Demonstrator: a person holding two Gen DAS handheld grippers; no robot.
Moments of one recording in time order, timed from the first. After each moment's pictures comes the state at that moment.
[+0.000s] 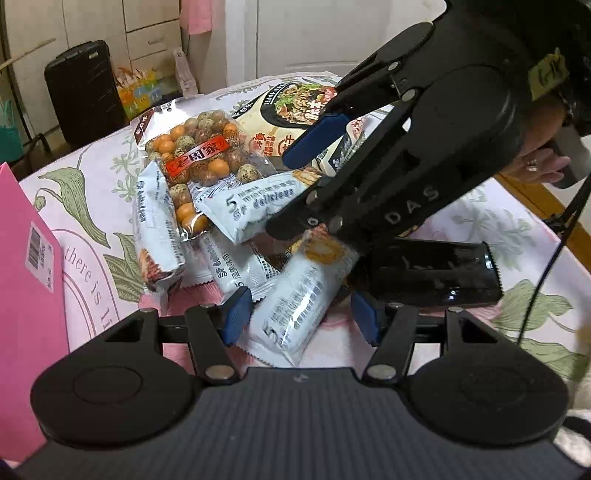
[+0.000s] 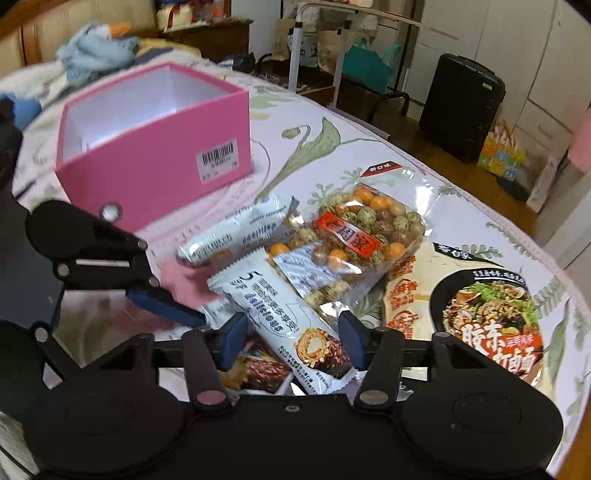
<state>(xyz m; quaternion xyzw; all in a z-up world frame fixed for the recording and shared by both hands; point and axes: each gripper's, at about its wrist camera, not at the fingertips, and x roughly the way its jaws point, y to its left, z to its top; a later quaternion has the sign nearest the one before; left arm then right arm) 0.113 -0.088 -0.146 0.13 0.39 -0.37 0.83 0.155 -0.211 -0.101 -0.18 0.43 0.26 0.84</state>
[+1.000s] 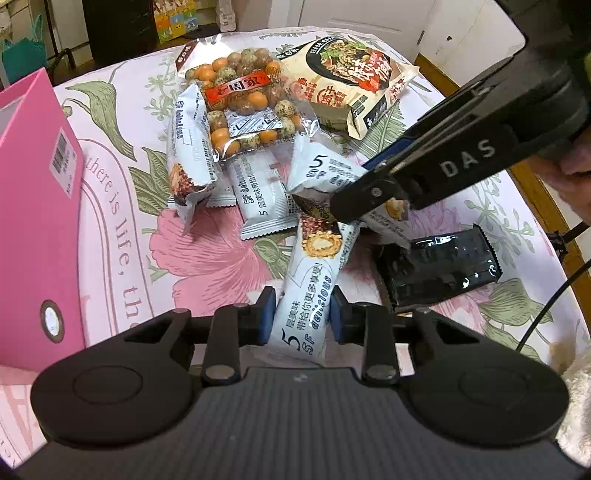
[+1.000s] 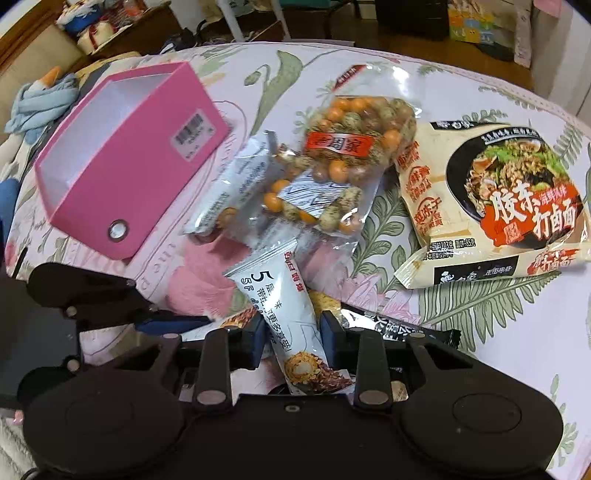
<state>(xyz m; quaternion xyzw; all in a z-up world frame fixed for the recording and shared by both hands) 0.110 -0.068 -0.139 0.08 0.50 -0.31 0.80 0.152 -0.227 -0.101 0.00 0.57 0.21 0.79</state>
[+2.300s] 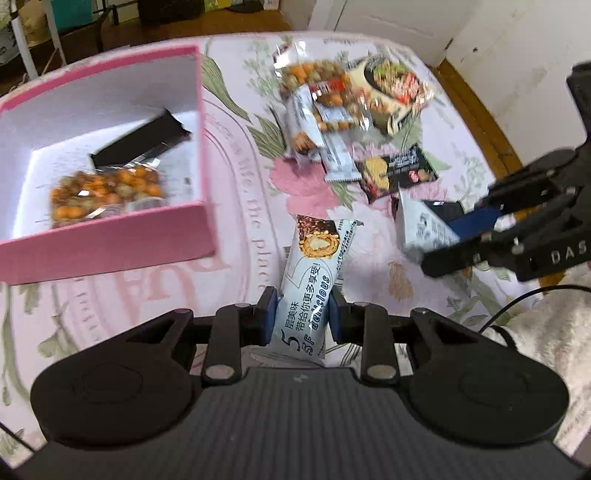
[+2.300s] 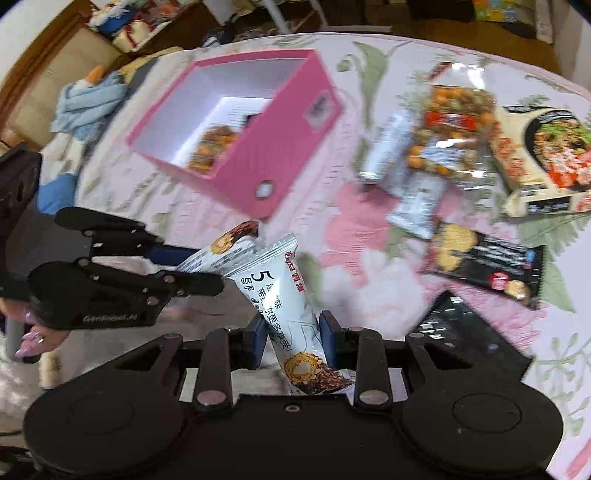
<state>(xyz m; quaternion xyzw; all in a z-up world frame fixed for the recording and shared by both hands) 0.076 0.067 -0.041 0.03 0.55 -0.27 0.79 0.075 -0.159 -0.029 0.07 0.60 0.26 0.75</state>
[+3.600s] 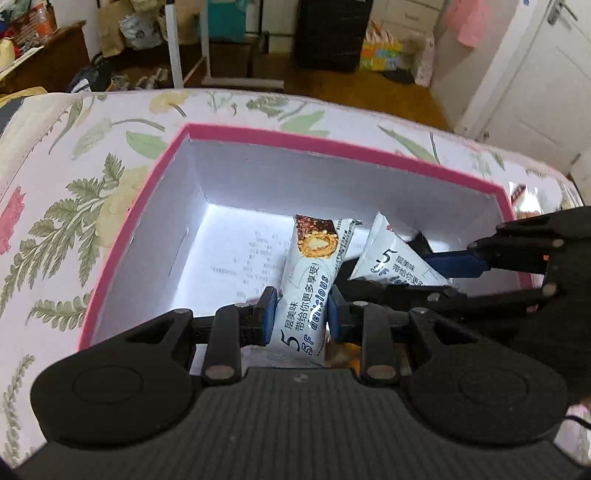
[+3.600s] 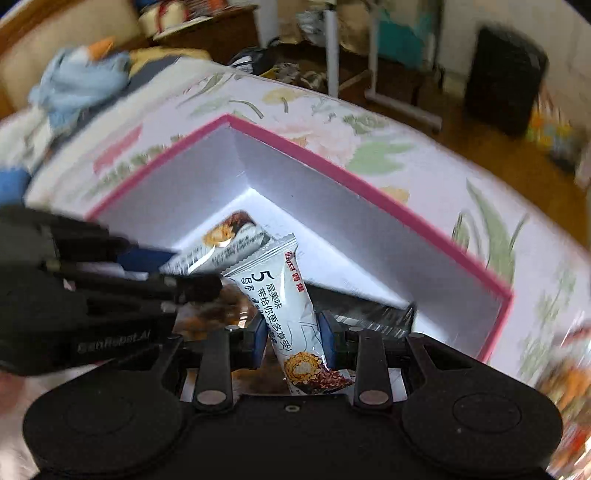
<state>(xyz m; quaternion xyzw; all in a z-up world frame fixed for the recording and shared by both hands) 0.244 0.205 -0.084 -0.03 0.49 -0.07 0.87 0.253 0.053 -0.071 -0.11 0.49 0.26 0.82</state>
